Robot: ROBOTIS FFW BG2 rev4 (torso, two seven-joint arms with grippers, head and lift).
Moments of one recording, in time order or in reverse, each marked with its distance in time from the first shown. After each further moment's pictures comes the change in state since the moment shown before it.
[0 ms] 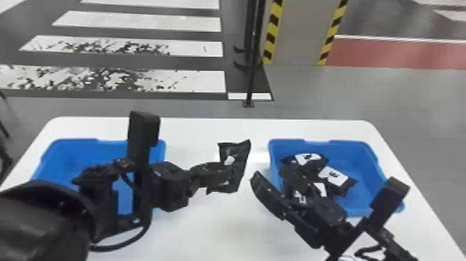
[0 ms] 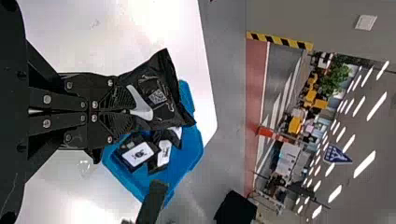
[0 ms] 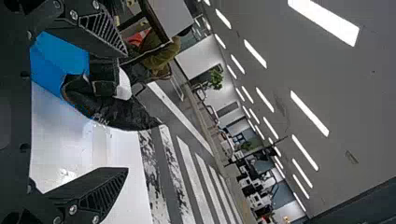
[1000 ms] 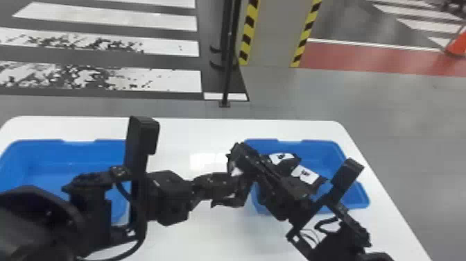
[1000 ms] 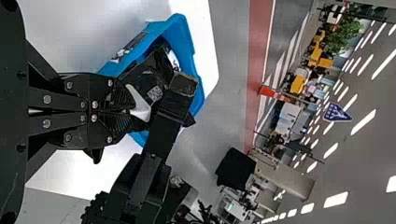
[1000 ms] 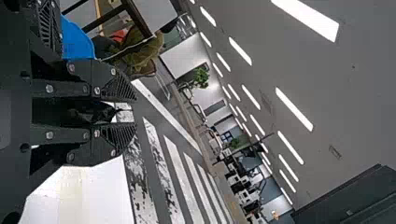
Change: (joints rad) left arm -0.018 0.003 -0.094 0.002 0.103 -0.014 -0.003; right arm -0.132 -0.006 0.020 0.126 -0.061 -0.042 -0.034
